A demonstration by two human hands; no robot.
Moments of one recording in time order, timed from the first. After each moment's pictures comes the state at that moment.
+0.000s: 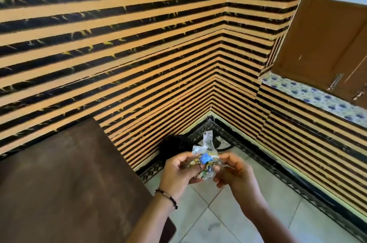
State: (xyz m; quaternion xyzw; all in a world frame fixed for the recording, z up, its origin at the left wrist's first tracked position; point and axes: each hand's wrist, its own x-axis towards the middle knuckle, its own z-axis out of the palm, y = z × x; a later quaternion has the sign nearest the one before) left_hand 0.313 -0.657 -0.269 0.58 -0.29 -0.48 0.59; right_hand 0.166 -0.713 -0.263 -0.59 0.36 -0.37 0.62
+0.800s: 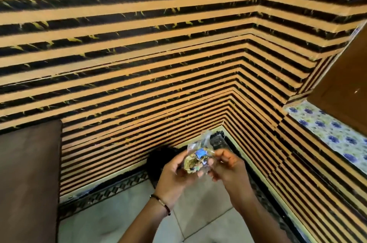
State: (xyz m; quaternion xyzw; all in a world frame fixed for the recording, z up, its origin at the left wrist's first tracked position) left_hand 0.266 -0.921 -0.298 0.58 -0.26 -0.39 0.67; right_hand 0.155 -1.024 -0.282 -0.64 0.31 -0.27 0.65
